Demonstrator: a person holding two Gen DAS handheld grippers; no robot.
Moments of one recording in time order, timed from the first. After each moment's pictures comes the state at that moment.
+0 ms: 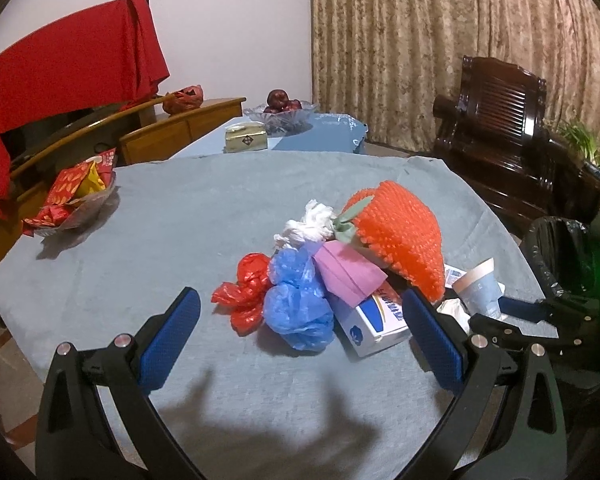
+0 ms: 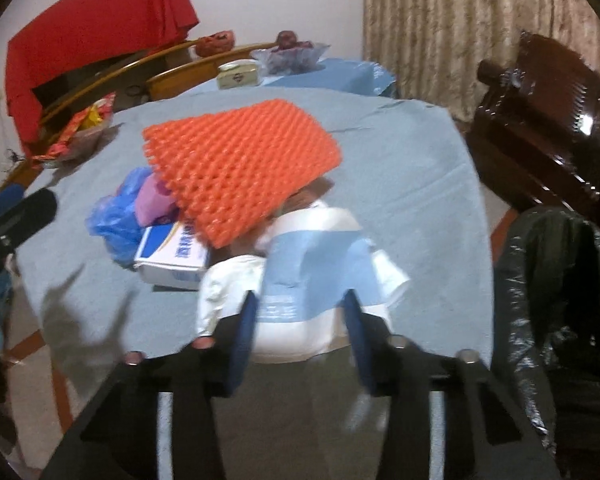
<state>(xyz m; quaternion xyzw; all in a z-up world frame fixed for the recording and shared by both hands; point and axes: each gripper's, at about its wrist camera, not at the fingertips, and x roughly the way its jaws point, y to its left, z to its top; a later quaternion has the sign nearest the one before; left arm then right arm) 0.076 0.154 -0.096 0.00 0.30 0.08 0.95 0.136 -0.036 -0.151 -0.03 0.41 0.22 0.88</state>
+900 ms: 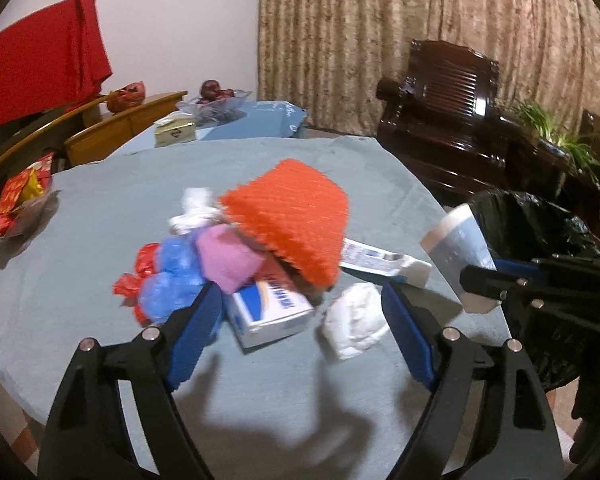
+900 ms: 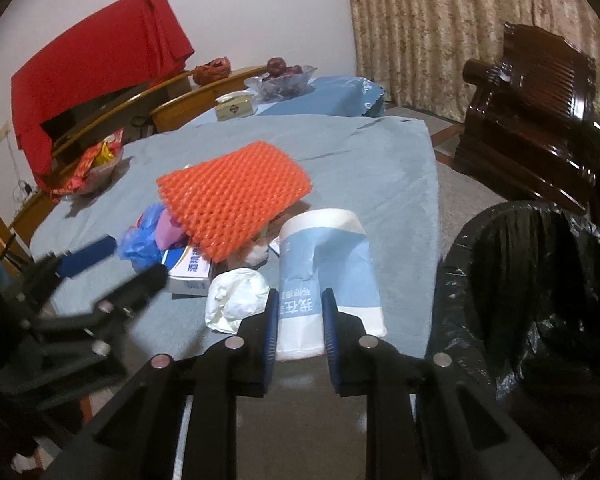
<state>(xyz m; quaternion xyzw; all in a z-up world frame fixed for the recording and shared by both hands) 0.090 0.076 -0.118 0.01 0.32 -0.02 0.95 0.121 -0.089 -0.114 0.03 0.39 0.21 0.90</state>
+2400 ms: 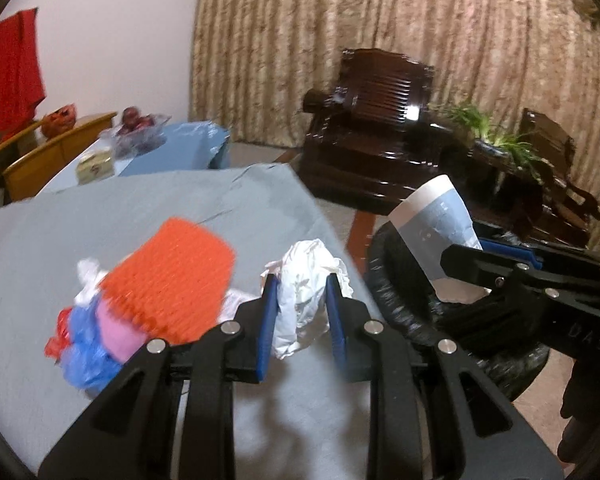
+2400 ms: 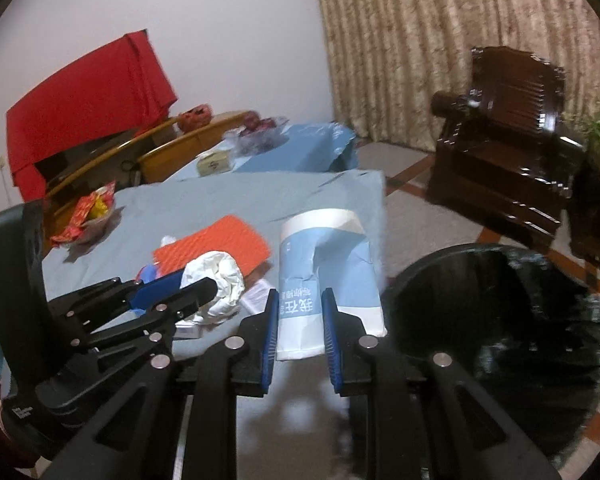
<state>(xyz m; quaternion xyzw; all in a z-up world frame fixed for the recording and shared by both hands) 0.118 0.006 -0.071 0.00 0.30 -0.15 0.94 0.104 -0.160 -0.050 0.04 0.32 0.16 0.93</state>
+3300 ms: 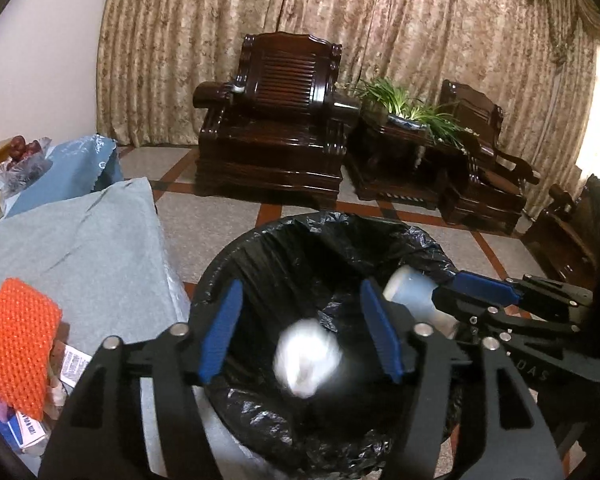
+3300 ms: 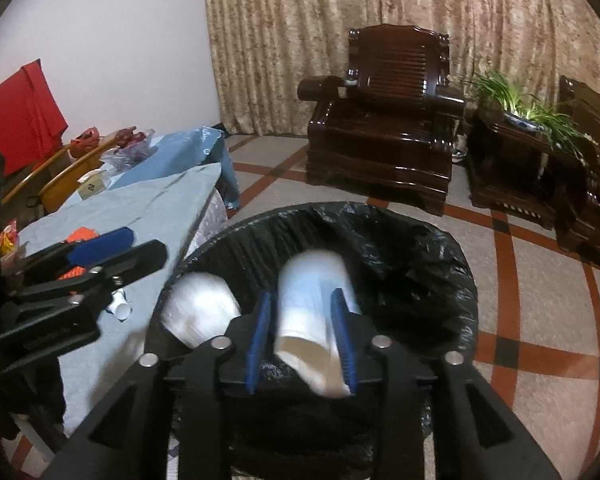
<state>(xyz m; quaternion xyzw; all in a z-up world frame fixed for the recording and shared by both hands) 0.156 -0.149 -0.077 0.02 0.32 -0.29 0.90 0.088 -0.303 -0.083 0.08 0.34 -0.02 0.94</state>
